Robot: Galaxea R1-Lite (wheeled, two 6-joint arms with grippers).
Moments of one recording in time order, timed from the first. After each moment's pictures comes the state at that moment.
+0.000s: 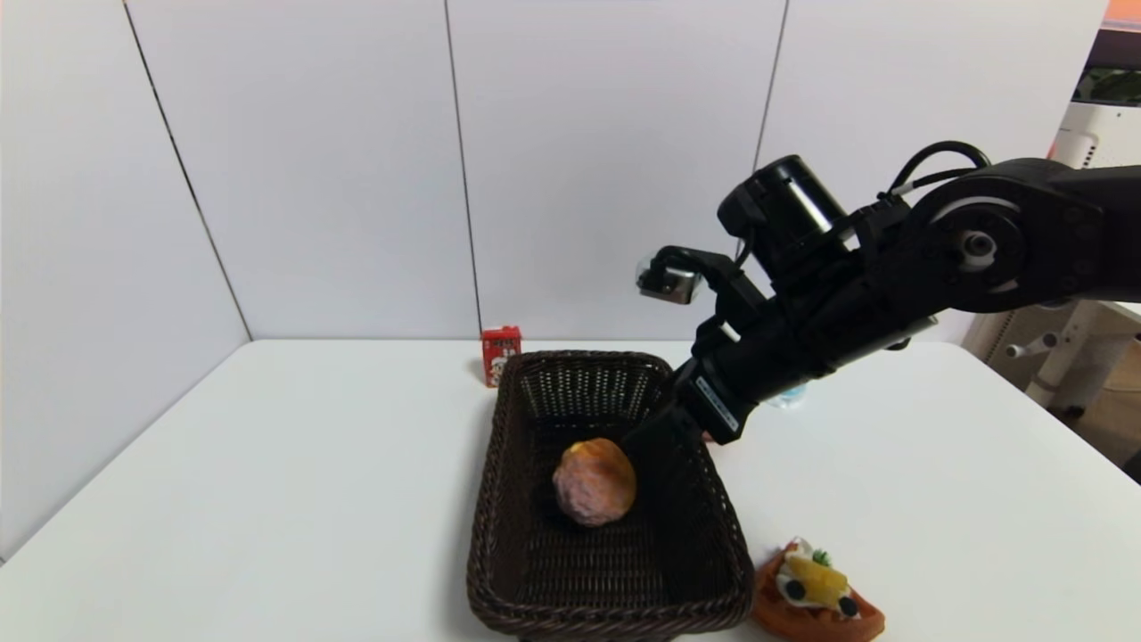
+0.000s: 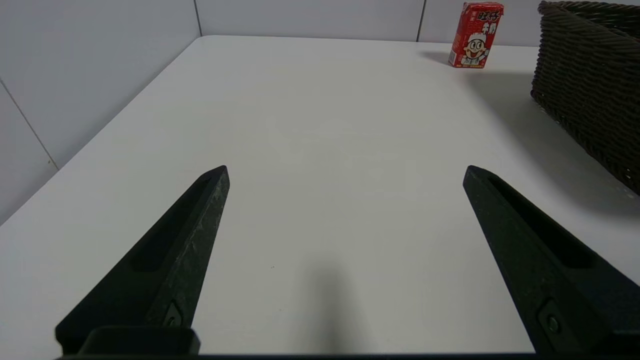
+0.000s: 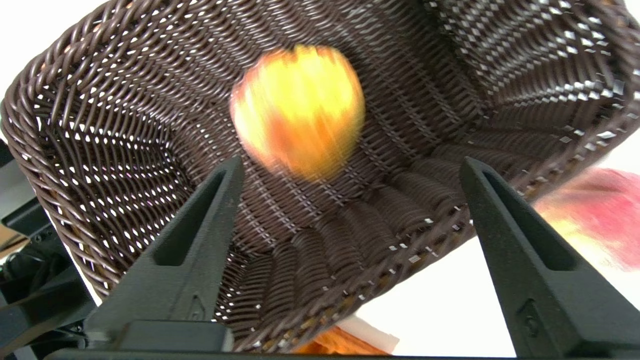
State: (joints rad) left arm 0.00 0.00 0.00 0.00 0.02 -0.05; right arm 0.57 1.89 -1.57 0.58 0.35 -0.32
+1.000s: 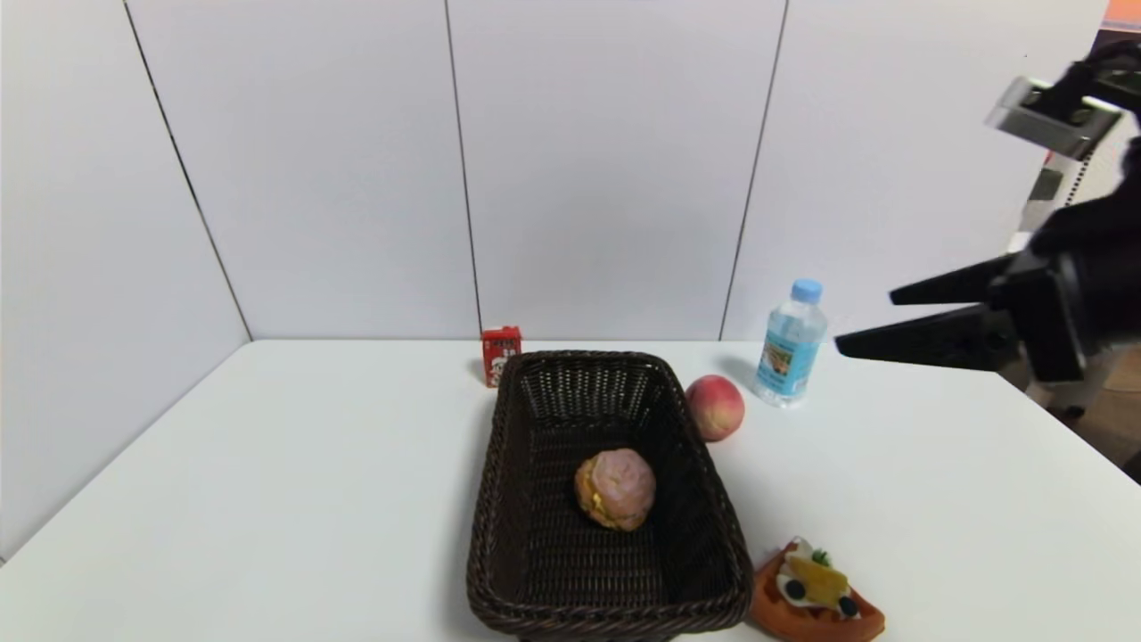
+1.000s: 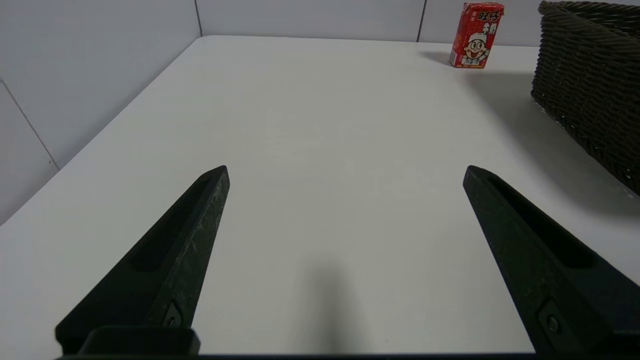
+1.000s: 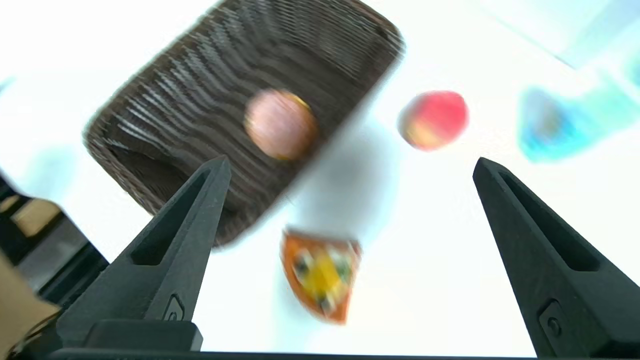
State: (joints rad) left arm 0.00 0.00 0.00 0.00 0.02 -0.05; right arm 0.32 1.36 -1.35 0.58 0.31 -0.18
